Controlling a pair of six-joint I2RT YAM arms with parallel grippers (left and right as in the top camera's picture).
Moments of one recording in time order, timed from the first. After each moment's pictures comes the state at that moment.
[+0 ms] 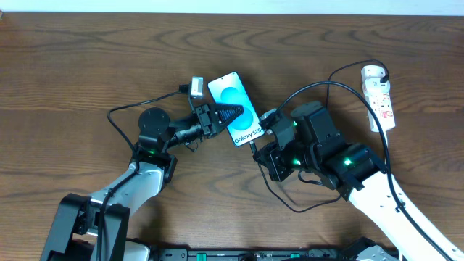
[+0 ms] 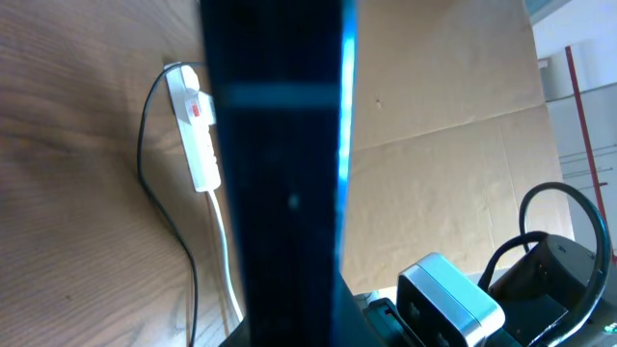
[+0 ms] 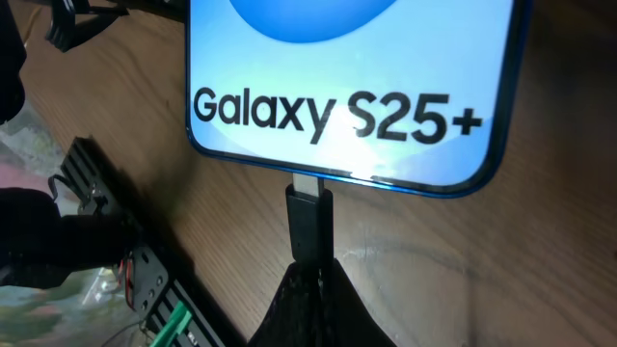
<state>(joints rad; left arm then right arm) -0.27 1.51 0.54 1.03 0.94 -1.34 0.57 1.22 0.97 -0.68 -0.47 0.16</state>
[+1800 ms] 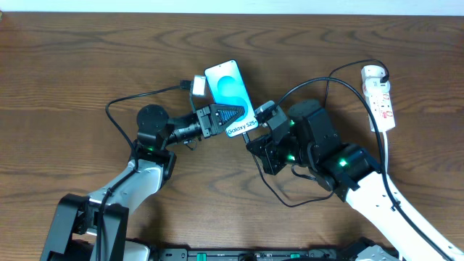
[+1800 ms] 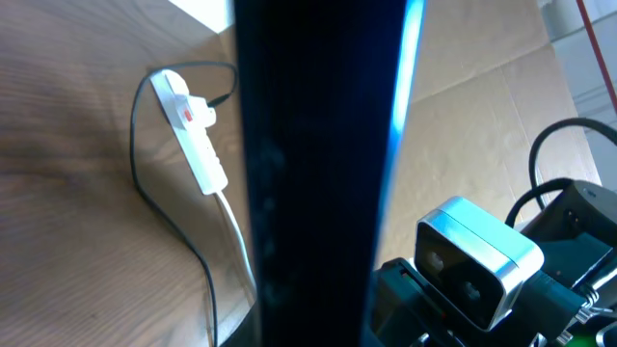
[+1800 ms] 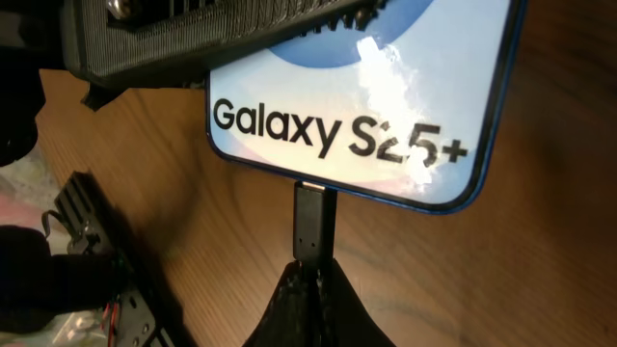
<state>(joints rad) -0.26 1.51 0.56 1.02 1.02 -1.19 0.58 1.23 0.95 -0.53 -0.43 0.17</state>
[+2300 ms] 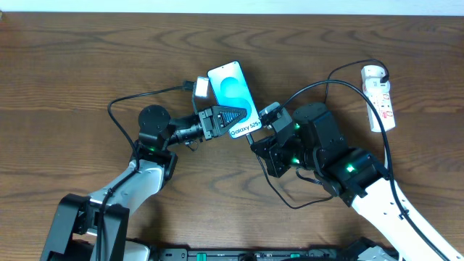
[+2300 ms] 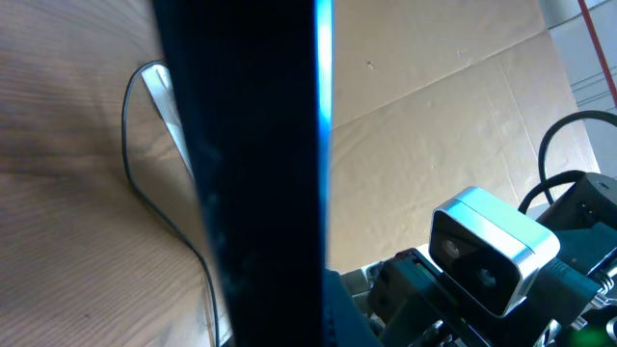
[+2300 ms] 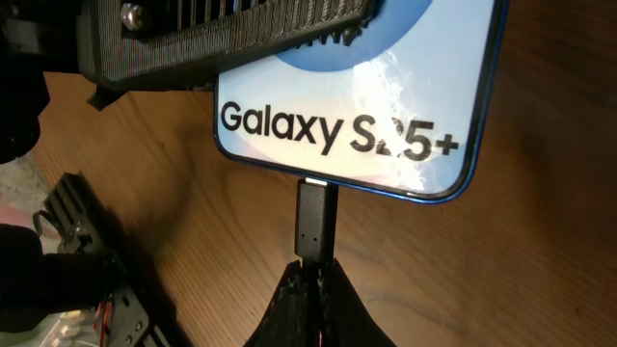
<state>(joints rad) -0.27 1.51 0.56 1.02 1.03 -1.17 0.58 1.18 0.95 -0.57 -0.40 0.16</state>
